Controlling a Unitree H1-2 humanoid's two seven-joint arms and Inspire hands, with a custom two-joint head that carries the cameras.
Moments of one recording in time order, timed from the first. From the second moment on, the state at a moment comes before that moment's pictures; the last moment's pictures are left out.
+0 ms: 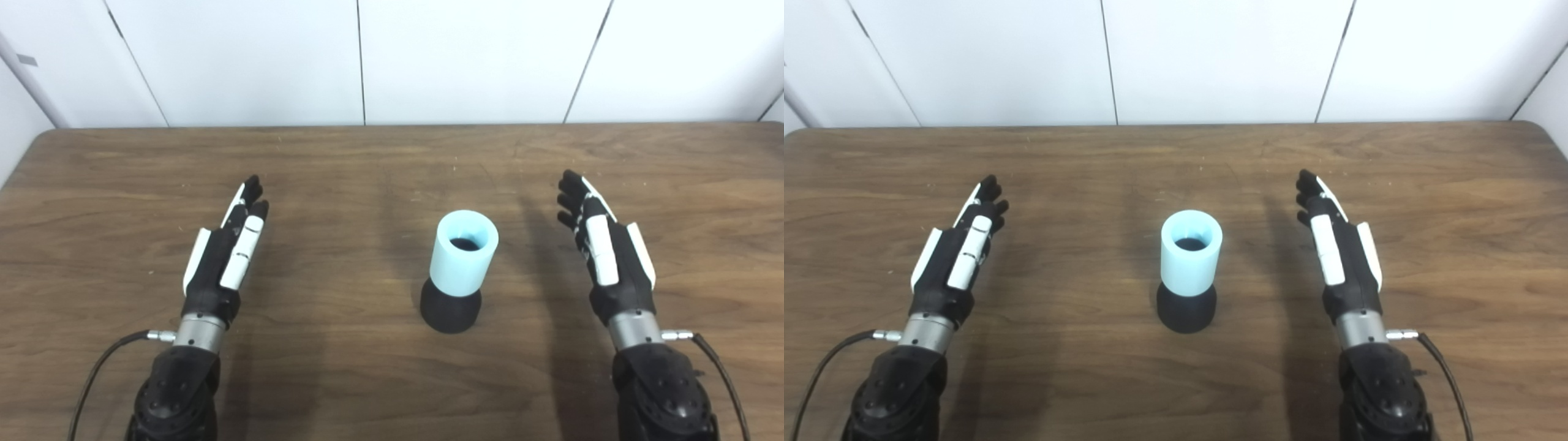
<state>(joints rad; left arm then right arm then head) 0.00 0.12 0.07 -0.31 0.05 0.22 -0.12 0.02 -0.02 -0.11 -0.34 -0.07 0.27 0.07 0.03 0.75</state>
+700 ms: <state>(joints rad) 0.05 0.10 0.06 -0.31 0.03 0.20 -0.10 0.06 -0.05 -0.07 -0.28 -0.09 0.13 0.02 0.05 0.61</state>
